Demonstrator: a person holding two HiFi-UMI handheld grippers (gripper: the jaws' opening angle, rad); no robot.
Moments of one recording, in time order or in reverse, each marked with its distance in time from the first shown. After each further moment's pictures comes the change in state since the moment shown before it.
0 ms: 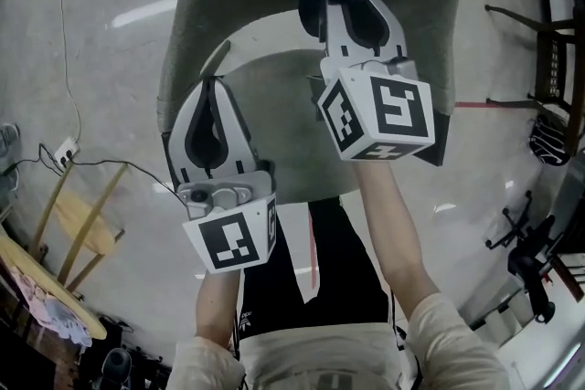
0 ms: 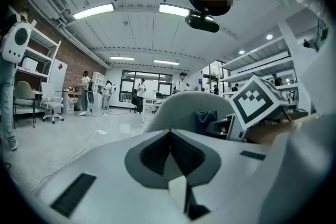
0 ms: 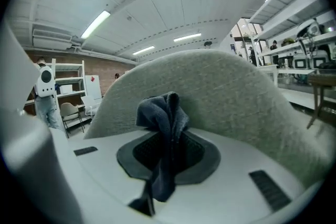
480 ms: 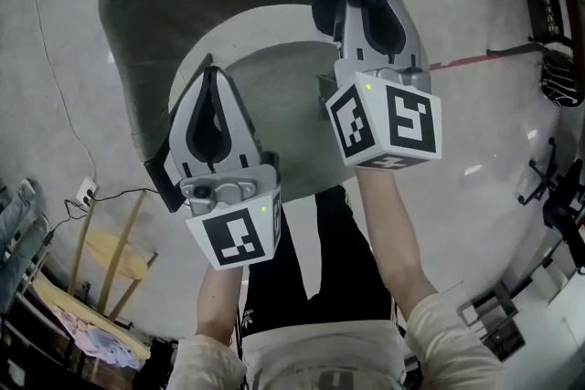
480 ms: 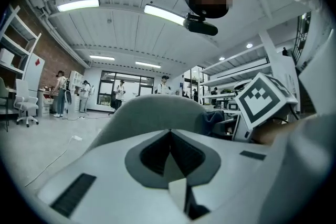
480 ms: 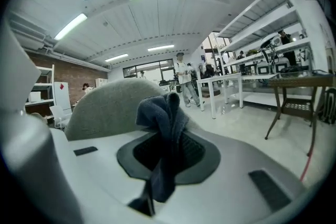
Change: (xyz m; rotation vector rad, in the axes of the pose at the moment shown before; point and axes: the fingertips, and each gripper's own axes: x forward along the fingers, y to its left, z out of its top) left arm 0.026 -0.083 0.009 0.043 -0.041 -0.227; right arm -0.073 -0.103 0.013 0.093 -0.104 -0.310
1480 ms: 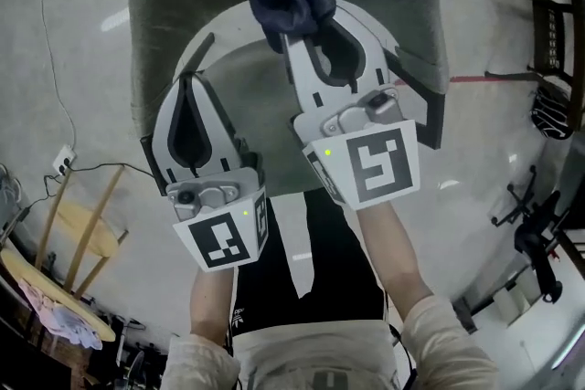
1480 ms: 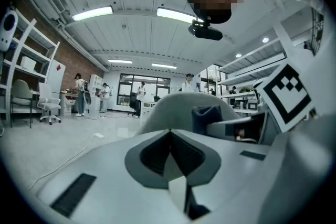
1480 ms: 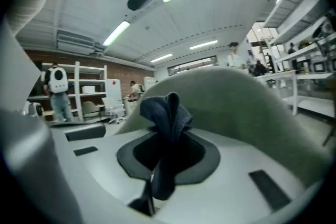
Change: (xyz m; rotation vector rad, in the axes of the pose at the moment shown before) left arm -0.040 0.049 -0.014 -0.030 0.000 0.217; right arm -0.025 0.129 -0.020 -0.161 0.006 0.519
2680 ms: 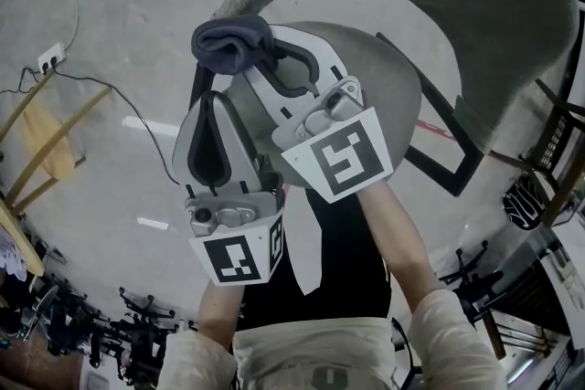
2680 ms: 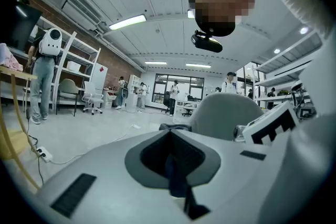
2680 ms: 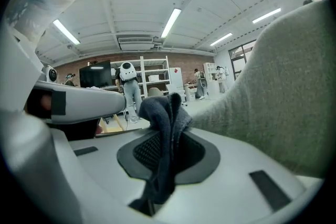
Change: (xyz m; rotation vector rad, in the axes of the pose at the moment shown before) left arm -0.103 0.089 -0.032 -0.137 0.011 0.373; right arm 0.025 0.213 -0.098 -0.115 0.166 0.711
